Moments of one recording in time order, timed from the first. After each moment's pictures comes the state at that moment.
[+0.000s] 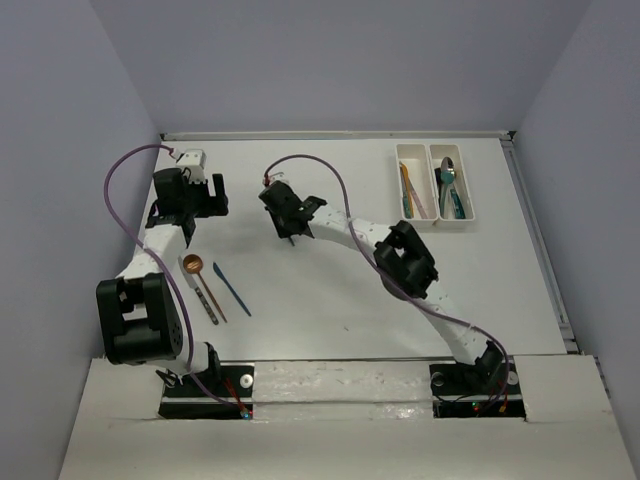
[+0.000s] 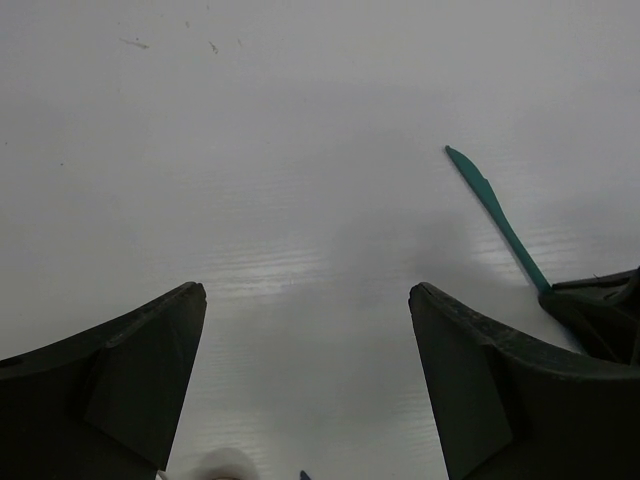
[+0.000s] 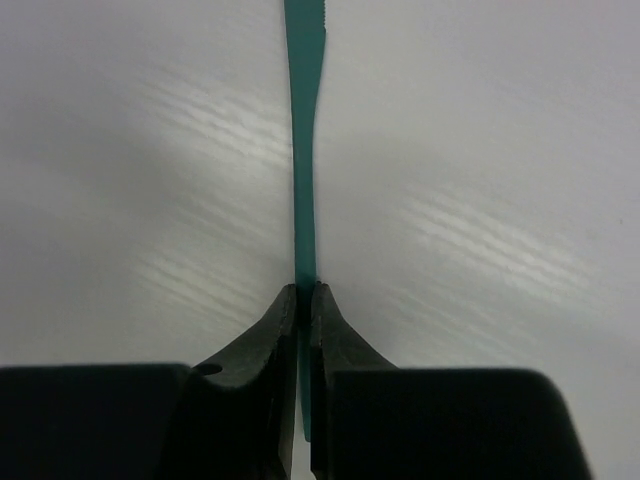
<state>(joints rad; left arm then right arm) 0.12 1.45 0.91 0.02 0.22 0.04 0.88 2.57 2.26 -0.55 0.31 0.33</state>
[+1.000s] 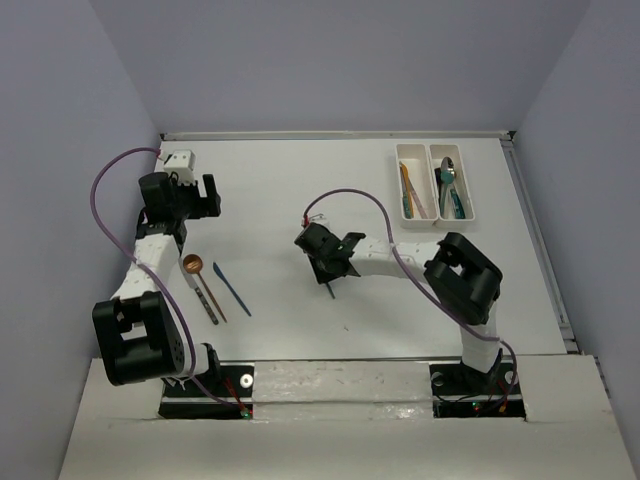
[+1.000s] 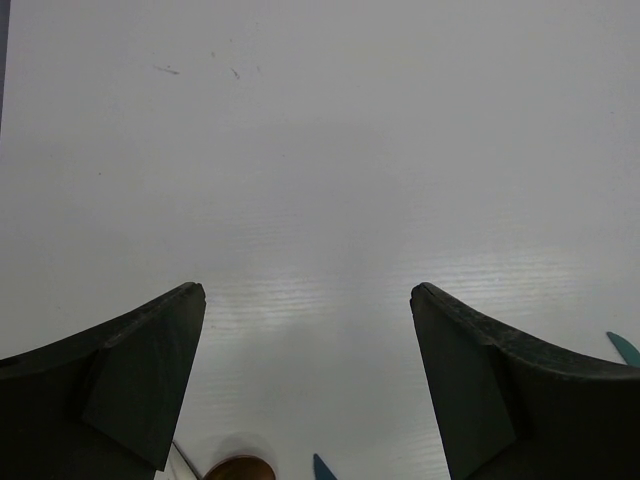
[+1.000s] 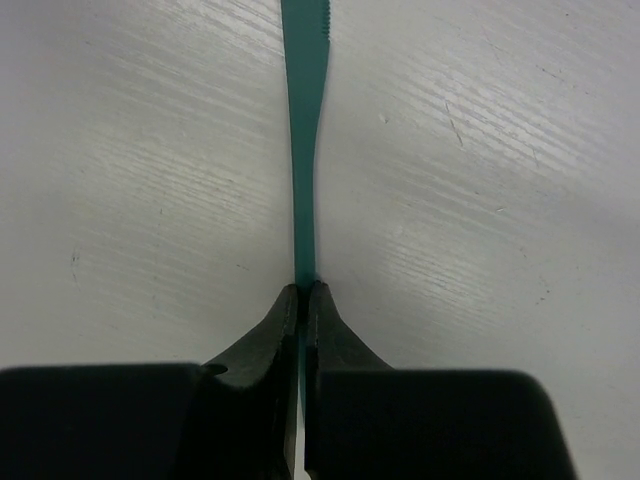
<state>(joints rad) 0.18 1.34 0.87 0.02 0.27 0.04 0.97 1.98 1.33 -0.46 0.23 0.50</state>
